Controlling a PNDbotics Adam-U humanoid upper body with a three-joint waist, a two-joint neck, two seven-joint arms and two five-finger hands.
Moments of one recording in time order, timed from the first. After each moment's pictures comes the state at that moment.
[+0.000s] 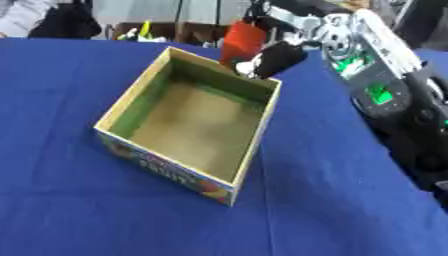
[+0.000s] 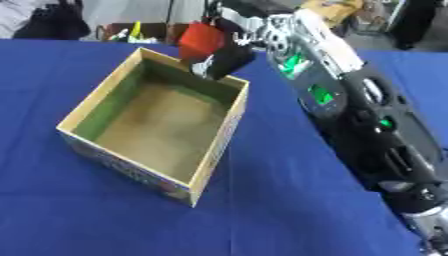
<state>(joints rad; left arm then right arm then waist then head) -0.48 0.30 0.08 -1.98 -0.25 -0.05 0.56 -1.13 -0.51 0.34 -1.44 0.79 0.31 0.59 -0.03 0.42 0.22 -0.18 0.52</state>
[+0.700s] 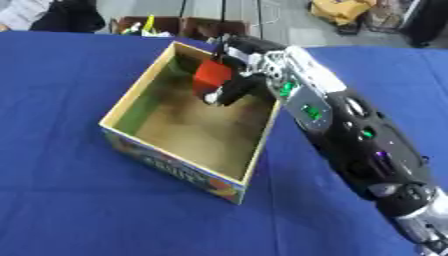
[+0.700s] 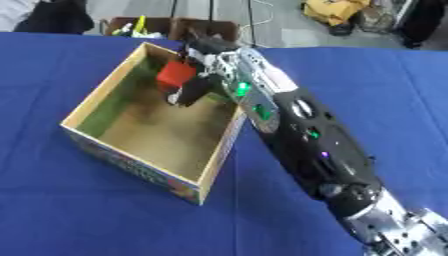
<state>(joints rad) -0.49 0.28 0.07 -1.98 -0.24 -0.05 0.56 -1.14 -0.34 0.34 -1.22 0.89 0.28 0.55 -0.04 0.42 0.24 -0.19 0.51</state>
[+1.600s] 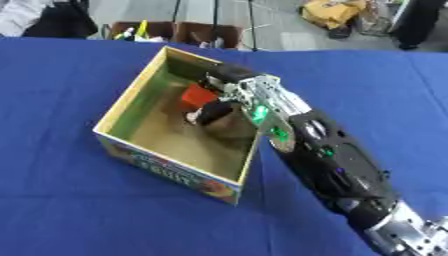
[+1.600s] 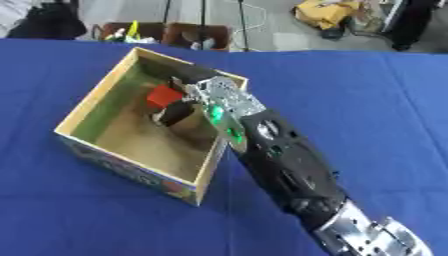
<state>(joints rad) -0.49 0.28 0.07 -1.98 -0.24 -0.05 0.55 -1.13 -0.28 0.34 -1.14 1.02 0.20 0.60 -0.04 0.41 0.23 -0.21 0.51</state>
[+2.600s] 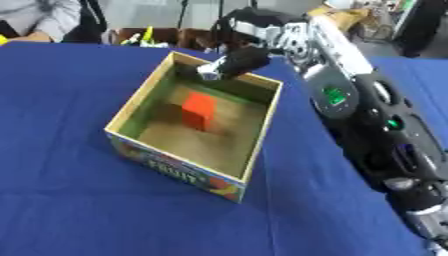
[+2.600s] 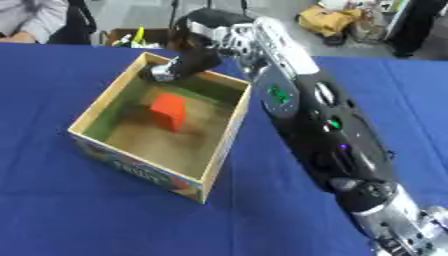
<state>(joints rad) -0.48 0.28 0.07 -1.98 -0.24 -0.05 0.55 -1.13 -0.43 0.27 -1.50 0.82 0.24 0.67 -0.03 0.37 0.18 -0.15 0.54</state>
